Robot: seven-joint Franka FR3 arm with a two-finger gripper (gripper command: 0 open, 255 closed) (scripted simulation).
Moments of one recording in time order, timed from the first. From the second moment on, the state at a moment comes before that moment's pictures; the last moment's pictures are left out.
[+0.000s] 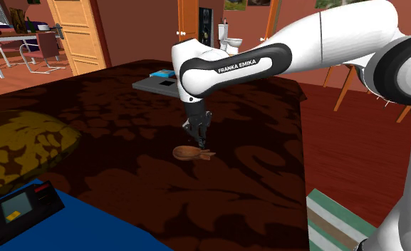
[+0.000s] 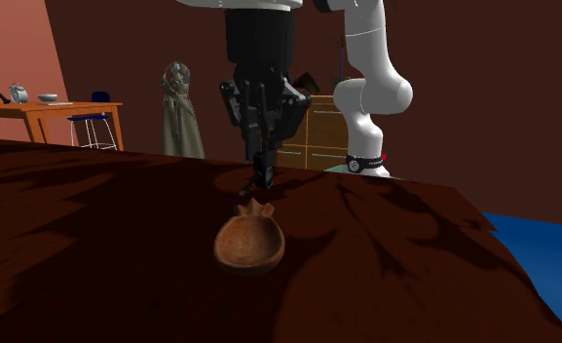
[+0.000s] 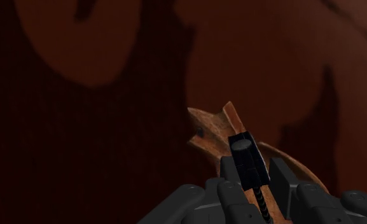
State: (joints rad) arm 0.02 0.35 0.37 -1.60 -0.23 1.78 0.36
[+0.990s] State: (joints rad) arm 0.02 0.37 0.37 -1.65 -0.24 1.86 0.37
